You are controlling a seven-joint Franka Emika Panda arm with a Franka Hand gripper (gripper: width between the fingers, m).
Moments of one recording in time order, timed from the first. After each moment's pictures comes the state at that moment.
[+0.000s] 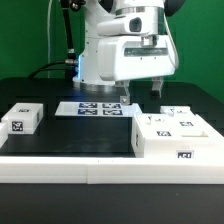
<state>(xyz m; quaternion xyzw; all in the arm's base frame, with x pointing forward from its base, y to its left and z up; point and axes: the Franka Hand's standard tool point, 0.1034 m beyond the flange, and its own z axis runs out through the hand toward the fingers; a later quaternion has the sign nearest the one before) 0.467 0.053 0.063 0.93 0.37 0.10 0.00</state>
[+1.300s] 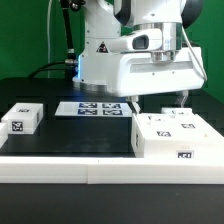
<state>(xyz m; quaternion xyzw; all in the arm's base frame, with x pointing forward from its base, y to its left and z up) 0.484 0.081 0.040 0.97 0.22 0.08 -0.01</state>
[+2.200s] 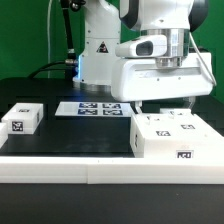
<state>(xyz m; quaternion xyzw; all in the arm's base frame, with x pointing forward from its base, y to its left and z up) 0.488 0.092 0.031 0.98 0.17 0.07 -0.01</state>
